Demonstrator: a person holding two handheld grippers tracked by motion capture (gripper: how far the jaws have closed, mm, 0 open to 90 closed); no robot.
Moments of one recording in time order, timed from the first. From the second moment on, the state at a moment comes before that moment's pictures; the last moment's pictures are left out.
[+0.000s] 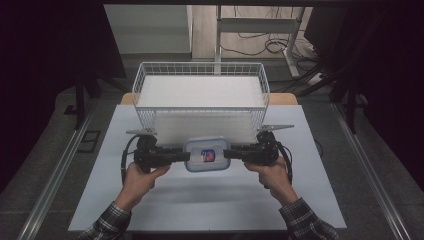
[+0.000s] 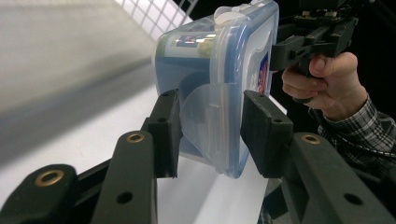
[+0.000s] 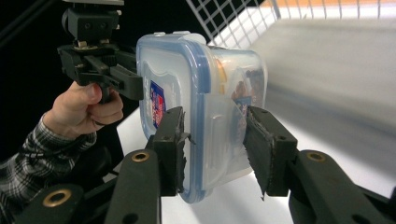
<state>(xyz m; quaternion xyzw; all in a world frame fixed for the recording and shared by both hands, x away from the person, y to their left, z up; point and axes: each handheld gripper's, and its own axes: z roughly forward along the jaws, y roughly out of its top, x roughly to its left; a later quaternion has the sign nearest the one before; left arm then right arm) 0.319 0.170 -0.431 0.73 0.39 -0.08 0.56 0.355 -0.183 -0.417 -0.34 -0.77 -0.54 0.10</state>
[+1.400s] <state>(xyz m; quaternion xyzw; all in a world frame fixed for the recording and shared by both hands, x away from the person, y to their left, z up) 0.454 0.204 -0.340 0.71 0.40 -0.05 0.57 0.485 -0.145 -0.326 -0.36 -0.74 -0.56 0.08</state>
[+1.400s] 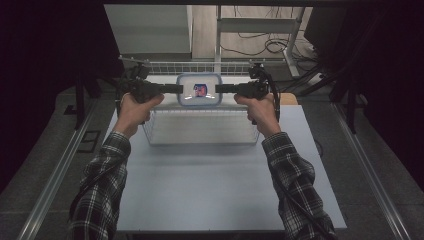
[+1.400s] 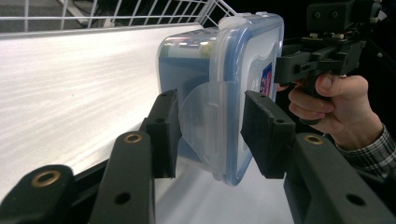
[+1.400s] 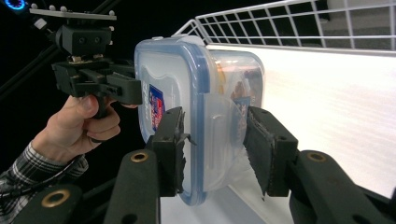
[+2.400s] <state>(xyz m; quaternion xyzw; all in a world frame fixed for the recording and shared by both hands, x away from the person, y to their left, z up) 0.465 0.194 -0.343 0.72 0.42 0.01 0.55 0.490 -0.136 -0.331 -0.39 -0.74 -0.54 0.01</state>
